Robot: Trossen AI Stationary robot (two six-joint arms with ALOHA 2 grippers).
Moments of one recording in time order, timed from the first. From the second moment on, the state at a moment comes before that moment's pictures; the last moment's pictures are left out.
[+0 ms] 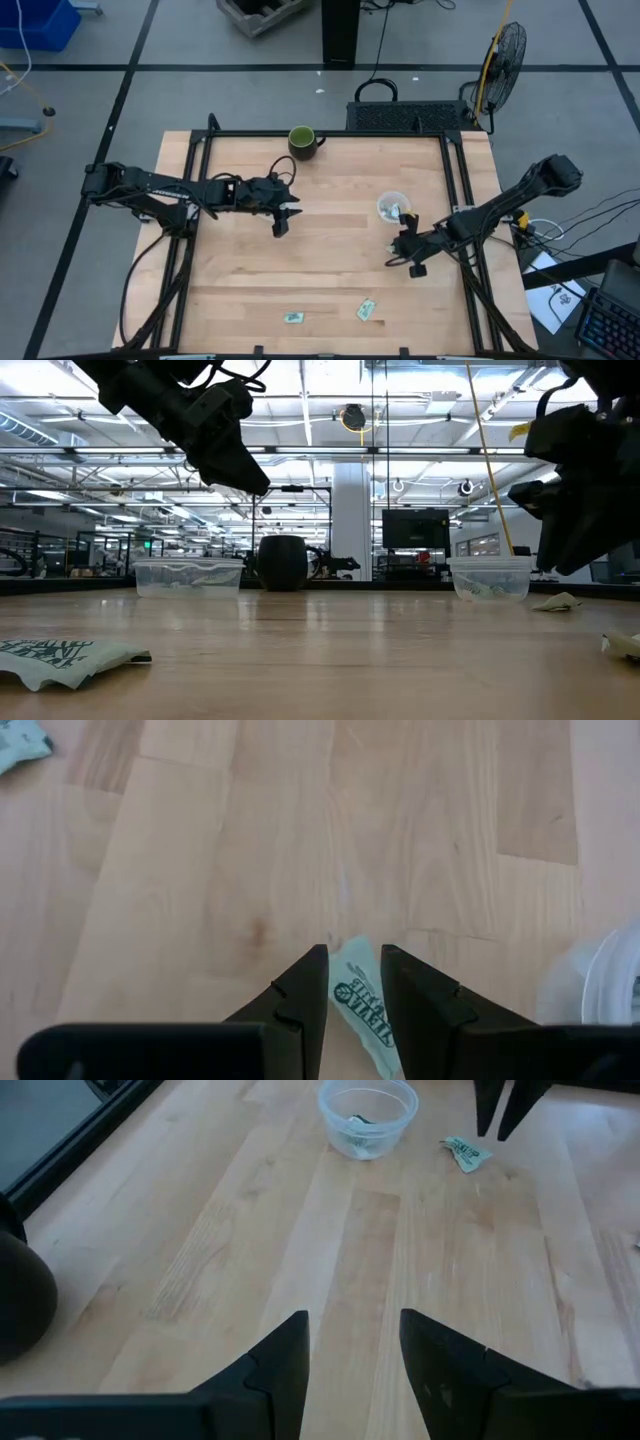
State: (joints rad) left arm 0.04 1.30 0.72 -0.03 -0.11 -0.13; right arm 0.45 1.13 0.44 -0.33 0.26 0.22
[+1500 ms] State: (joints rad) left arm 0.04 1.30 0.72 -0.03 -0.11 -0.11; right arm 0.48 1.21 0.36 -0.18 0.34 0.20
